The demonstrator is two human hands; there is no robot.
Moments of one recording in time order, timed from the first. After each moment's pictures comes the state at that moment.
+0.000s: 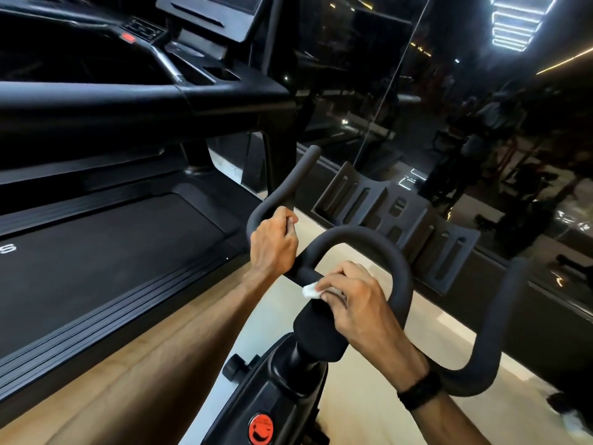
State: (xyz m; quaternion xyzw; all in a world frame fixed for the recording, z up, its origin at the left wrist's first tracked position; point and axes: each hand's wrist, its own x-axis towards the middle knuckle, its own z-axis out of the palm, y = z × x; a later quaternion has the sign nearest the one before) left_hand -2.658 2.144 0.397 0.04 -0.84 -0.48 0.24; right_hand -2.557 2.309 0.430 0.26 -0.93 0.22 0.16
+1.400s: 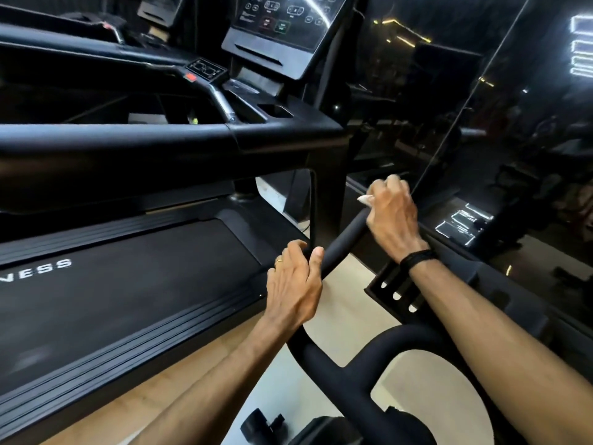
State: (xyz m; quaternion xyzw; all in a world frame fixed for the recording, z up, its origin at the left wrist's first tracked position) left_hand -2.734 2.100 0.396 0.10 -0.85 -0.47 0.20; right_hand -2.864 2.232 0.501 0.22 -0.92 0.07 0.33
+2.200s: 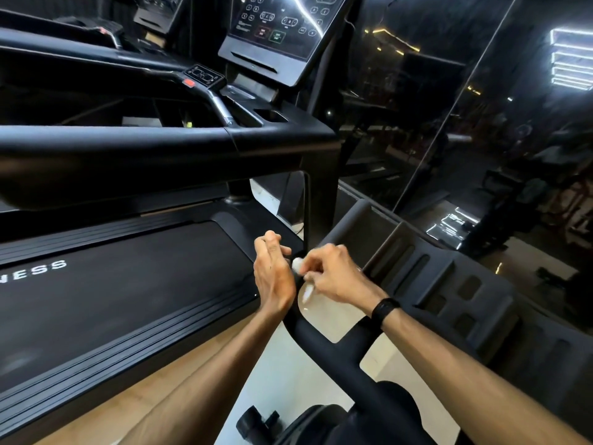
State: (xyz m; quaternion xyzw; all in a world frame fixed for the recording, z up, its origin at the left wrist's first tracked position) left_hand -2.713 2.099 0.409 0.21 -0.61 -0.69 0.33; right_hand -2.755 2.204 0.451 0.31 -0.92 0.23 0.00
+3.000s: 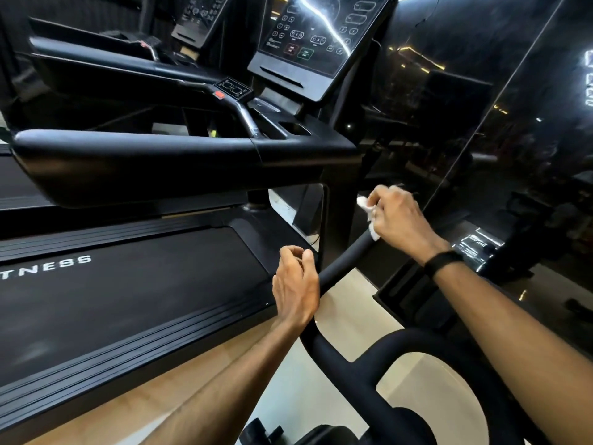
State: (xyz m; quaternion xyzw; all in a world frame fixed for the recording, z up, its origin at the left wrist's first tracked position) left_hand -2.723 2.096 0.401 0.21 -0.71 -0.60 0.30; right_hand -2.829 2.219 0.545 0.27 -0.93 0.11 0.21
